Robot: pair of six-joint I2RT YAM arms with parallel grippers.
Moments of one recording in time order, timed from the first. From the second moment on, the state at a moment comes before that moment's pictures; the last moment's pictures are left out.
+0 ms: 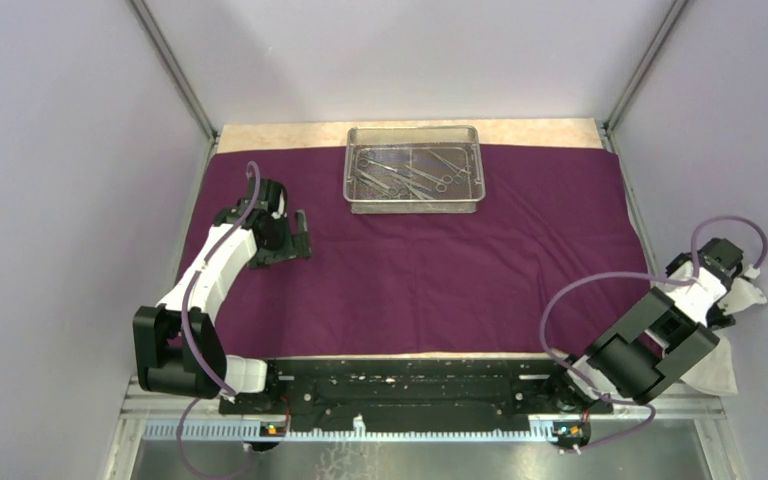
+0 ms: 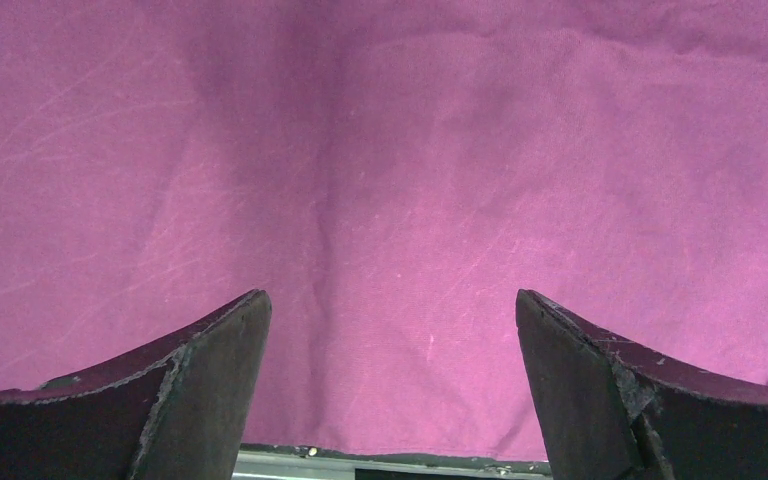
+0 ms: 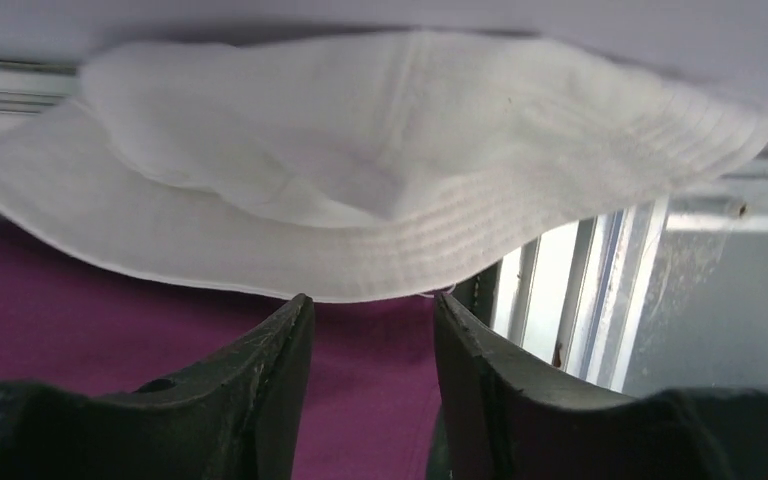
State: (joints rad) left arm -0.12 1.35 1.03 -0.81 -0.06 -0.32; right arm -0.91 1.34 0.82 -0.65 0.46 0.47
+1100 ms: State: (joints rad) left arm -0.12 1.31 1.01 -0.77 0.01 -0.31; right arm -0.73 1.29 0.76 -0.51 0.38 -0.15
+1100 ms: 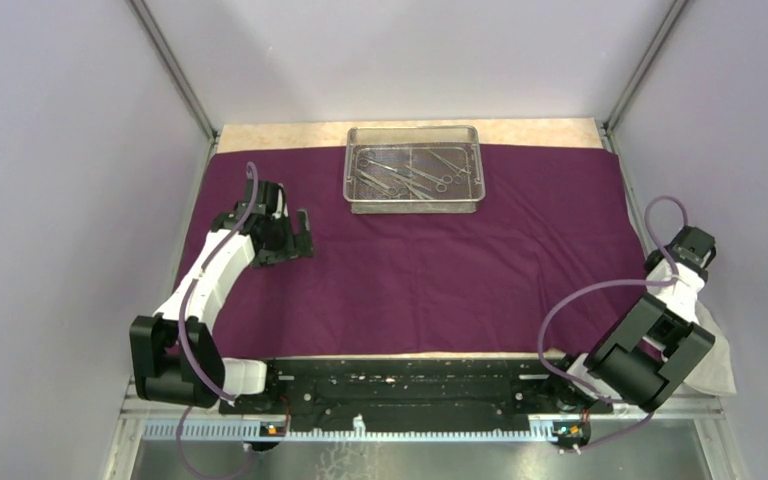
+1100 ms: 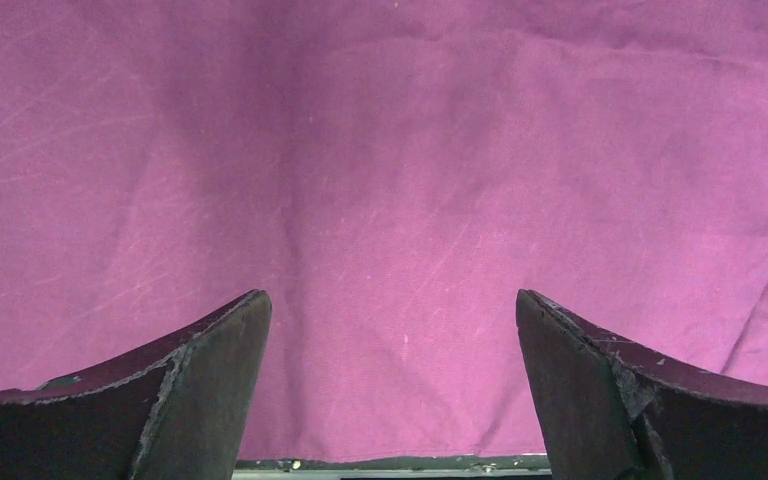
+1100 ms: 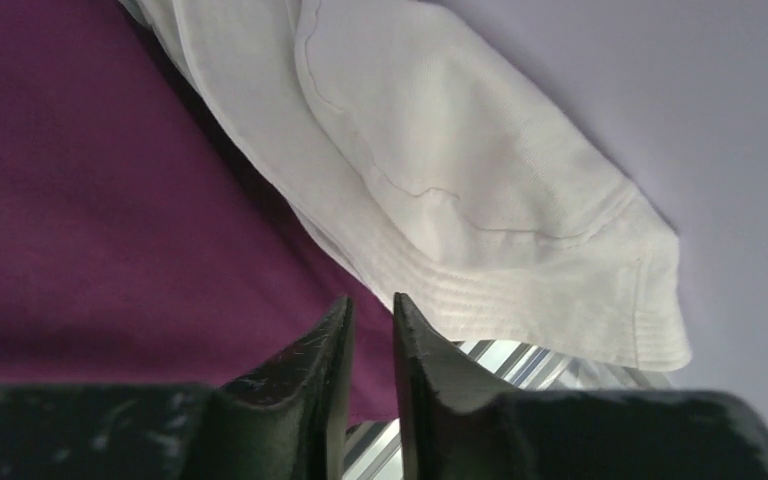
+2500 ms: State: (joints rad) left arm -0.12 1.33 1.01 -0.77 -0.02 -0.31; right arm -0.65 1.36 0.70 -0.45 0.37 -0.23
